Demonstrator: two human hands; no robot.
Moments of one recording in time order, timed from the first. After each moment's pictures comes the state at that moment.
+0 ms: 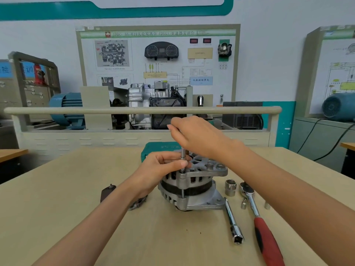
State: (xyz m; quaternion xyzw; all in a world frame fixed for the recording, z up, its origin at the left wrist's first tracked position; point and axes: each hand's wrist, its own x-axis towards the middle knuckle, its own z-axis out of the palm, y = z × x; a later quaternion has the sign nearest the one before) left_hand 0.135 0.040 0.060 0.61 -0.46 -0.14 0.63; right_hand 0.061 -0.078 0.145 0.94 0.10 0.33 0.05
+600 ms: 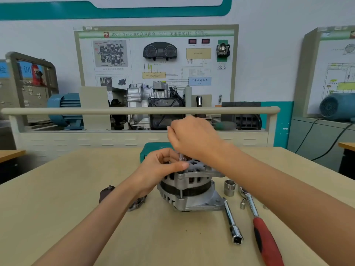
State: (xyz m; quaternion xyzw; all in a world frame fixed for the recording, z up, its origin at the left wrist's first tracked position) left_hand 0.141 0.038 0.060 0.62 -0.45 -0.12 0.63; right_hand 0.066 -0.072 0.142 0.93 0.04 0.35 0.10
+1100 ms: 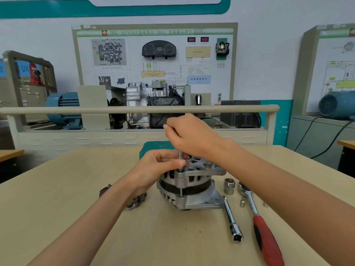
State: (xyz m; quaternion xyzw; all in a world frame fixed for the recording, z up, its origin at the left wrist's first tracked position) left_hand 0.138 0.041 0.063 0.60 -0.46 -0.15 0.63; right_hand 0.067 -0.072 0.141 0.93 0.09 0.34 0.01
